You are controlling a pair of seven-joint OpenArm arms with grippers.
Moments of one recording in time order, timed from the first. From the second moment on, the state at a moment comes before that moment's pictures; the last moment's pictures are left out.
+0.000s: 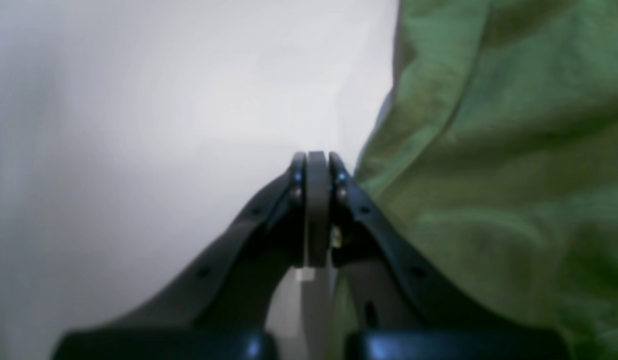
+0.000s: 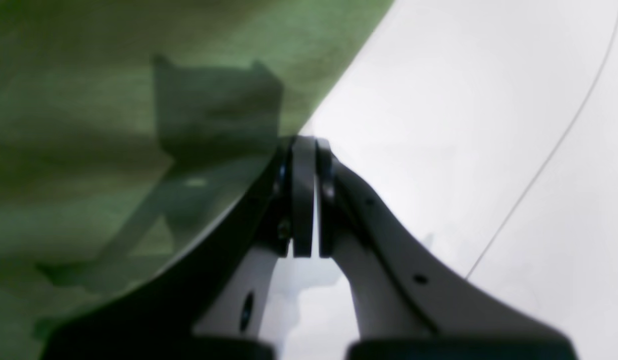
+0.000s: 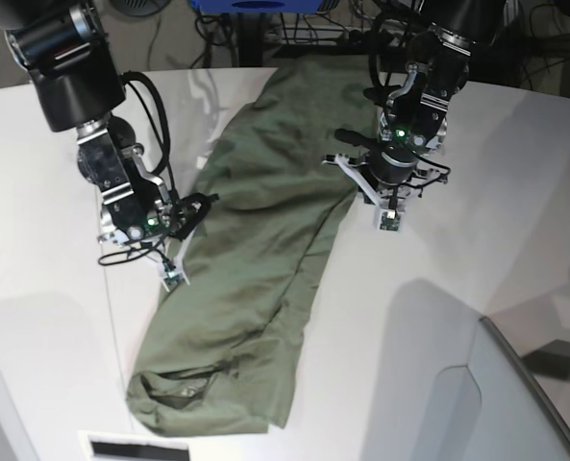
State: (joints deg) left arm 7.3 -13.2 16.3 77.3 -10.5 8.7 26.5; right arm 11.3 5.1 -20.2 64.3 1.4 -0.5 -53.1
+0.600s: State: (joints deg) left arm -5.0 -14.1 15.8 64.4 -11.1 8.0 26.3; right arm 17.6 1.8 -19.9 61.5 2.0 -0.2 -52.0
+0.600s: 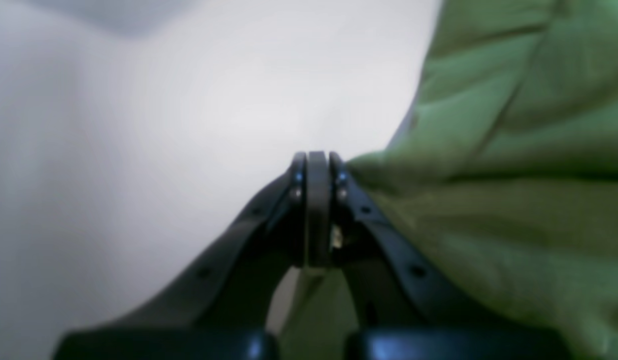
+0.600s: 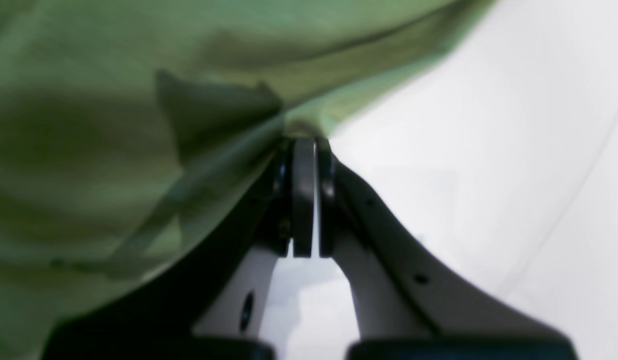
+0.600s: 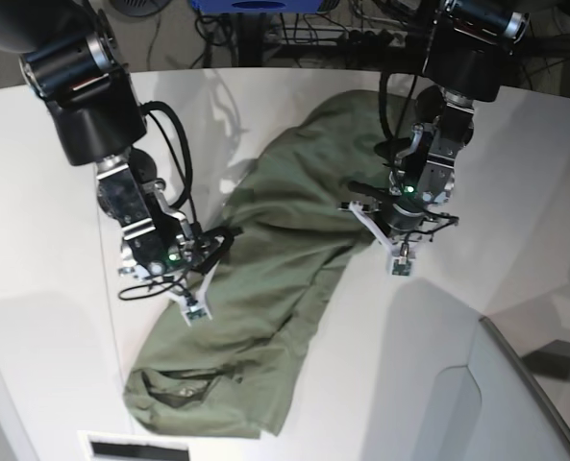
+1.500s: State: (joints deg) left arm 31.7 -14.5 -14.4 97.6 -25.8 -3.9 36.3; right arm -15.7 3.9 -16.5 107.3 2.1 -0.2 -57.0
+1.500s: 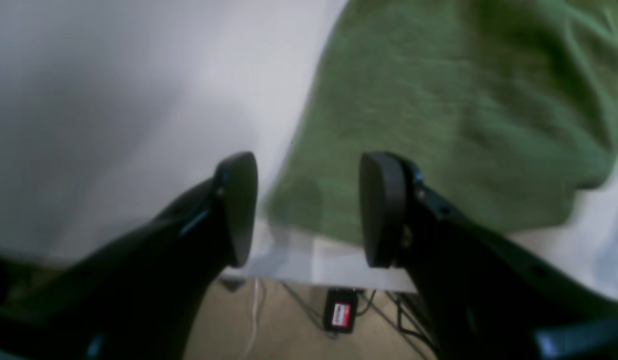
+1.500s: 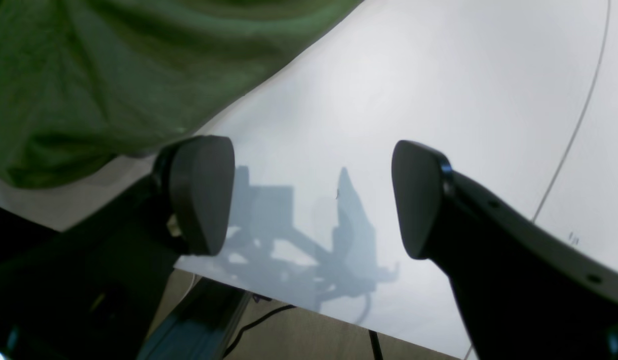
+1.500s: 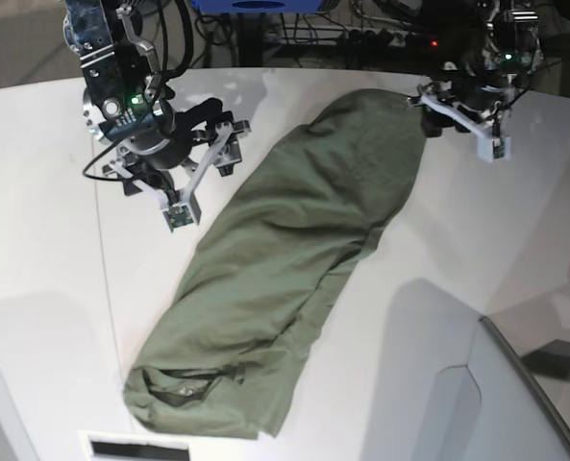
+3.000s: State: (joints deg) left arm 25.3 -13.1 -6.4 92.8 -26.2 -8.0 35.1; right arm -17.2 4.0 -16.6 107.2 2.1 -0.2 -57.0
